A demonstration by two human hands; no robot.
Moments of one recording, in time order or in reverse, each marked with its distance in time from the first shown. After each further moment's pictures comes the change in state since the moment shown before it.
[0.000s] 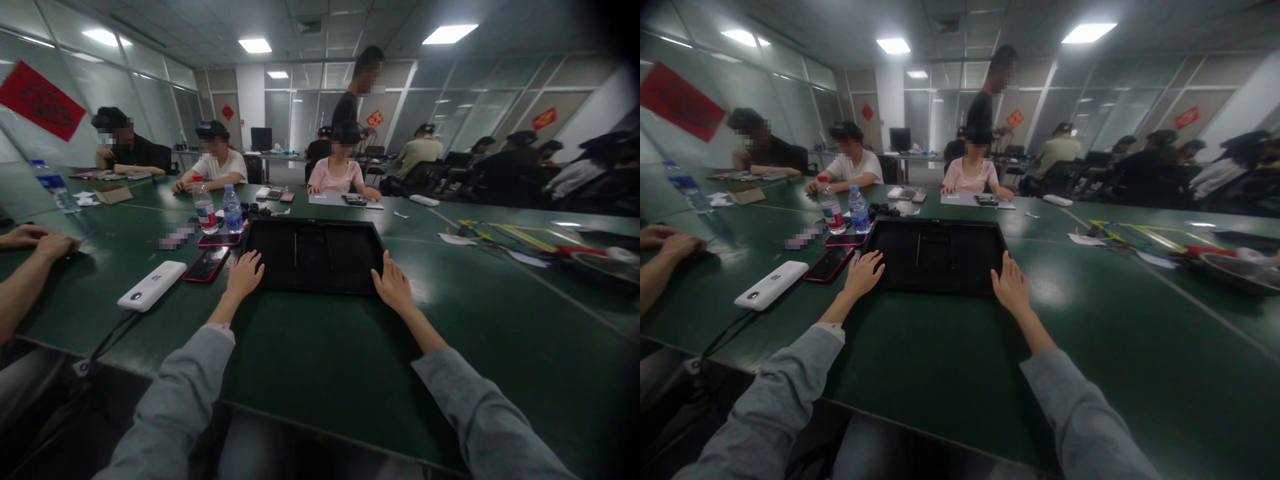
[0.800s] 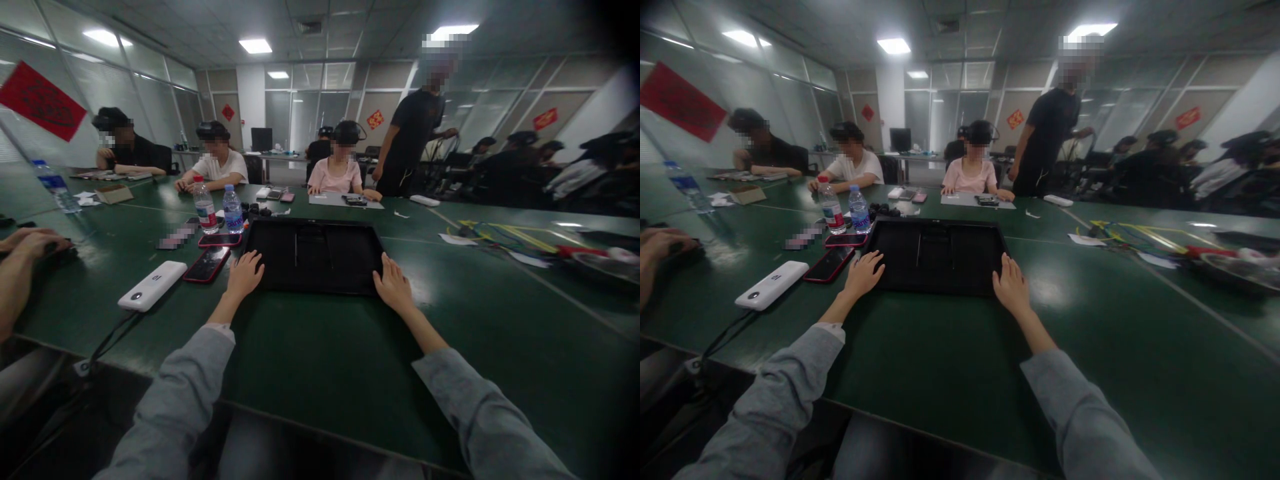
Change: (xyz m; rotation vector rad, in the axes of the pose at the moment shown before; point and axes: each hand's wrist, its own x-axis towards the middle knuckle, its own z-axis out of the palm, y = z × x) left_hand -0.001 0.001 0.000 -0.077 0.032 -0.007; right_hand -0.001 -0.002 -0.002 0.024 0.005 -0.013
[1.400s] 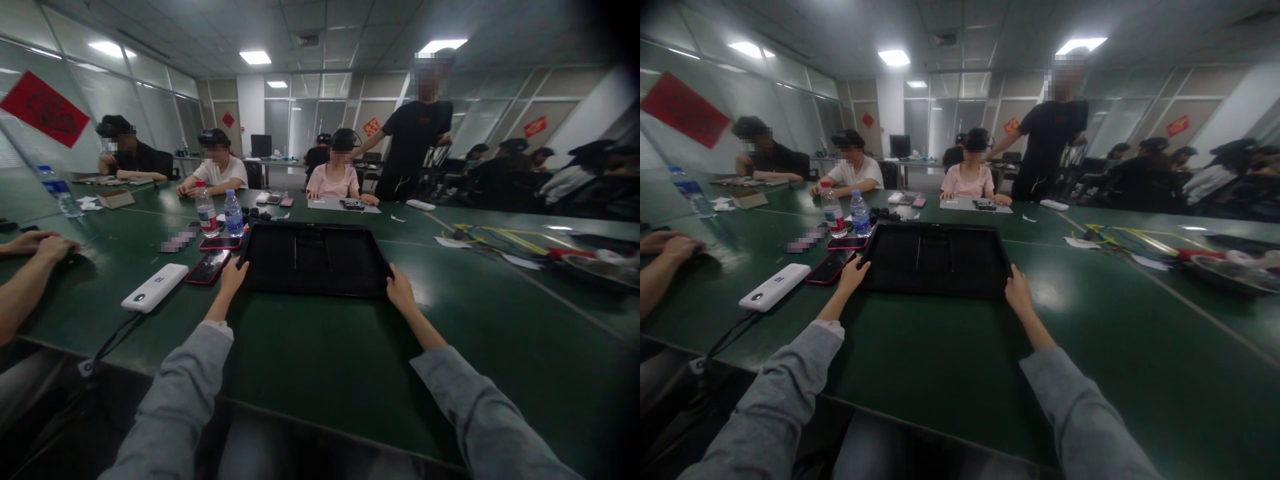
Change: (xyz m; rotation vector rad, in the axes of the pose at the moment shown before) left_hand 0.013 -0.053 0.013 -0.362 0.074 -0.377; right_hand 0.007 0.034 0.015 0.386 0.054 0.230
